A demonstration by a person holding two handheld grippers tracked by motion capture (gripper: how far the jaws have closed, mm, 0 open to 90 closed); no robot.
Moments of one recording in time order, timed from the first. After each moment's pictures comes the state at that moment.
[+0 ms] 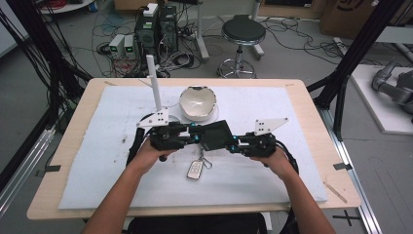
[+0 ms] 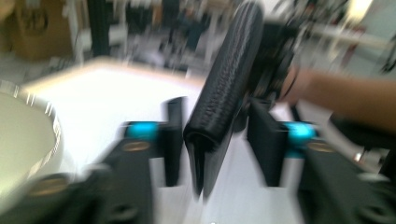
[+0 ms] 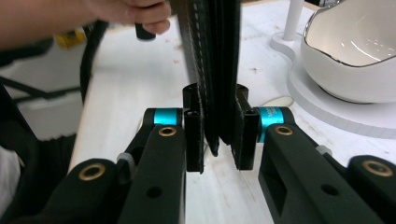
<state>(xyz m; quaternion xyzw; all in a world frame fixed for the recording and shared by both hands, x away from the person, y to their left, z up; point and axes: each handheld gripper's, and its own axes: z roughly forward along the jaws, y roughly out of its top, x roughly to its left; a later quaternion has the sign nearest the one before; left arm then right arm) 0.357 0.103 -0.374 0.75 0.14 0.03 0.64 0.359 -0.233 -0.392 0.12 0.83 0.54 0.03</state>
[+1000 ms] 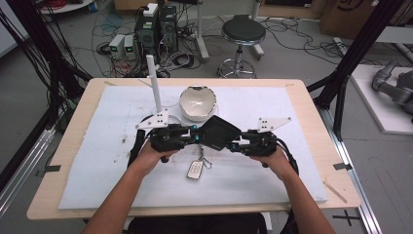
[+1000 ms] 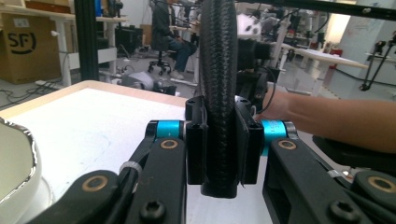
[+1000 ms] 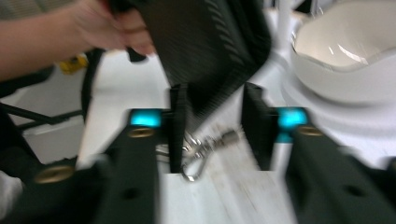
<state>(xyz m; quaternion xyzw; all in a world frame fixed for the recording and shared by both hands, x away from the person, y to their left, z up) 0.352 0.099 -0.374 0.71 0.12 0.02 0.69 0.363 -0.237 -0.396 0.15 0.80 0.58 0.01</state>
